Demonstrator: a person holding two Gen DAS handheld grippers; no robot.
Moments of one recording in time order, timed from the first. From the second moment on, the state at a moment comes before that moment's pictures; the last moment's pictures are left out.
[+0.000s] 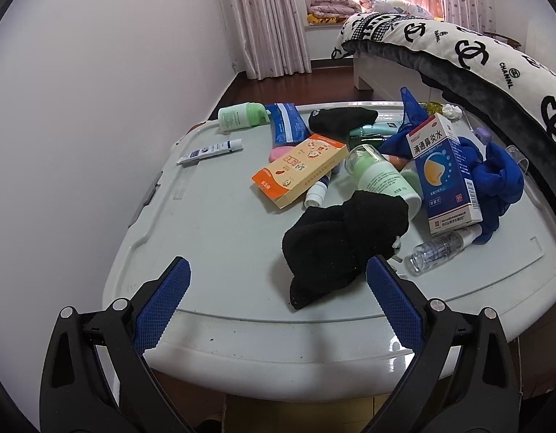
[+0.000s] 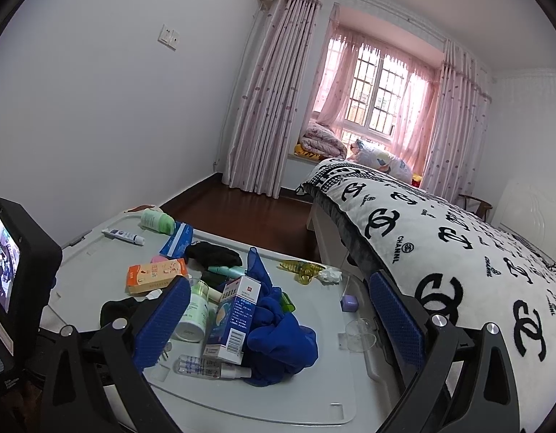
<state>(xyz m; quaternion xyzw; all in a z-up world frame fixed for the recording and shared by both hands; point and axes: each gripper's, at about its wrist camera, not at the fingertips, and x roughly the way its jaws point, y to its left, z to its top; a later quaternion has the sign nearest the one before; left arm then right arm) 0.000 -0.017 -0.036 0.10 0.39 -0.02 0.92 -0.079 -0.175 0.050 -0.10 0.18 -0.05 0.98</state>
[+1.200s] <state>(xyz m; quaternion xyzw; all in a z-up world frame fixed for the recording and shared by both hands) 0.001 -0.014 -0.037 0.10 0.39 -0.02 0.92 -0.079 -0.175 0.051 -0.10 0.18 -0.05 0.98</state>
